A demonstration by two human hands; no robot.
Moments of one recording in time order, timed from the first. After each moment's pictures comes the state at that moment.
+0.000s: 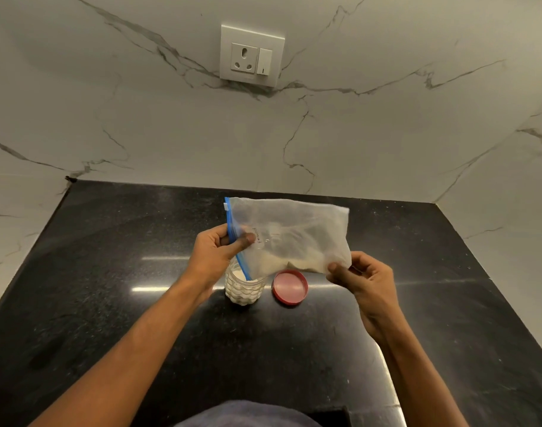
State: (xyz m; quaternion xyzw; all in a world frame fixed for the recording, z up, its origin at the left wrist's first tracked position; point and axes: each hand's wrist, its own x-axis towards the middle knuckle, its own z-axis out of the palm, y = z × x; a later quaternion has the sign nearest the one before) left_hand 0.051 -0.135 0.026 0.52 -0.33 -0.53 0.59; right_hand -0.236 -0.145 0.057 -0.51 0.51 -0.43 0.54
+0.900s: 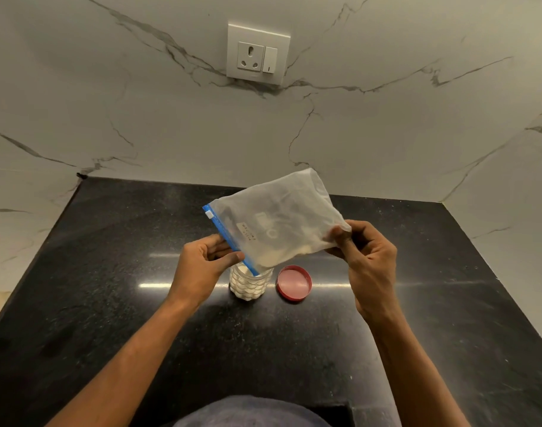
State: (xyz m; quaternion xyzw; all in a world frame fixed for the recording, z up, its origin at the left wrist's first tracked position) left_hand 0.068 -0.097 0.010 0.55 -0.41 -0.44 0.58; right_hand -0.203 -0.151 0.085 -0.58 0.41 -0.54 0.45
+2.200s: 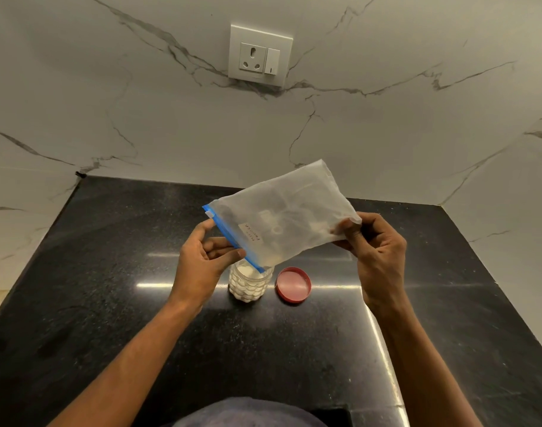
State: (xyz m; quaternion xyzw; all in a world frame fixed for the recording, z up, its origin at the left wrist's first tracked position) left_hand 0.062 -0.099 0.016 0.53 -0.37 -0.44 0.63; right_hand -0.203 -0.160 0.101 -0.59 0.41 -0.54 0.44
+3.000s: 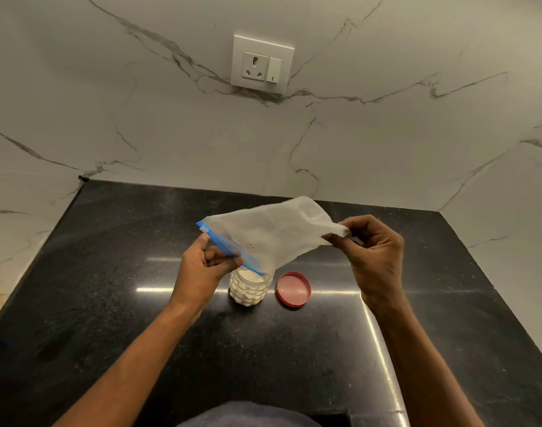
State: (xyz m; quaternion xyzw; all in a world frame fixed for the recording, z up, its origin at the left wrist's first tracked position) left_hand 0.066 -0.095 0.008 0.54 -0.37 -0.45 0.61; right_hand -0.197 -0.158 0.113 -0.65 0.40 -0.52 0.38
